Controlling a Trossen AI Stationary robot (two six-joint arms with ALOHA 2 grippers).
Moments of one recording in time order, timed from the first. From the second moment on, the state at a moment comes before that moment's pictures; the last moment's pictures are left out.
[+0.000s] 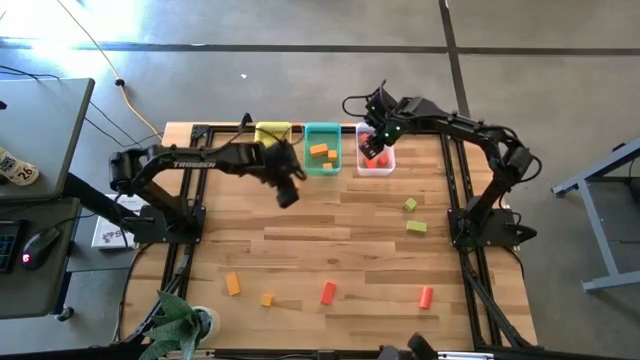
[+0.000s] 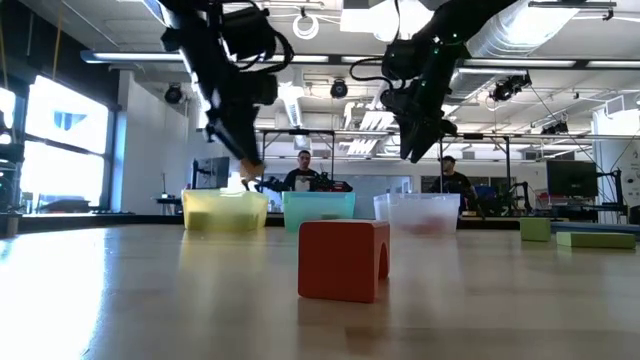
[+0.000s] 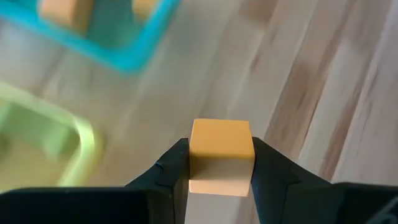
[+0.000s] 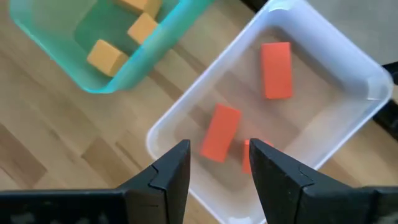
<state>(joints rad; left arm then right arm) 0.44 1.52 1.02 -0.57 0.04 -0.13 -0.65 1.68 1.39 -0.89 -0.05 0.17</state>
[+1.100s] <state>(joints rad) 0.66 1.70 1.02 0.02 0.09 -0.01 -0.53 1.68 1.39 -0.73 0.15 0.45</state>
